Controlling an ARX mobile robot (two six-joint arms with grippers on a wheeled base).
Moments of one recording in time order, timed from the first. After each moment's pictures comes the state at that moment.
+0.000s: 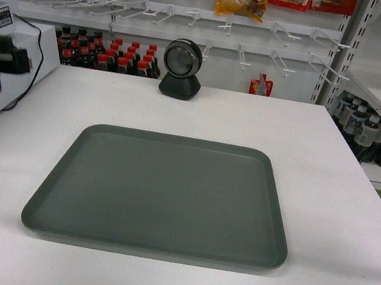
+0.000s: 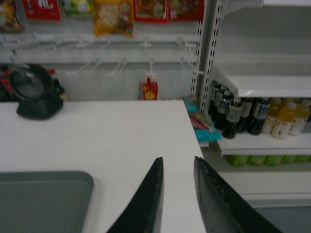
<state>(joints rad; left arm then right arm) -0.11 1.58 0.49 1.00 -0.12 -0.05 0.11 1.86 0.54 1.30 0.12 -0.01</state>
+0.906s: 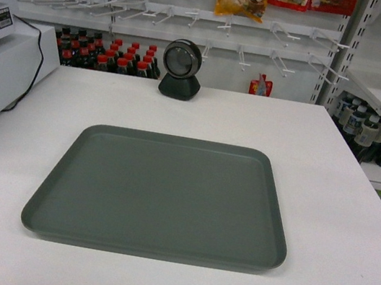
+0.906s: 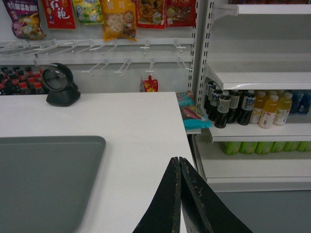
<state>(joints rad) 0.00 0.90 0.04 0.83 0.00 -0.02 0.00 0.97 0.05 0.90 0.00 0.00</state>
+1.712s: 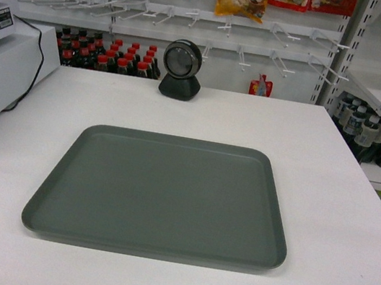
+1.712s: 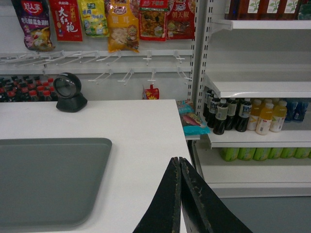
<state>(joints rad) 0.00 0.26 0.01 0.27 0.00 -0.02 0.00 0.30 0.01 0.30 0.00 0.00</state>
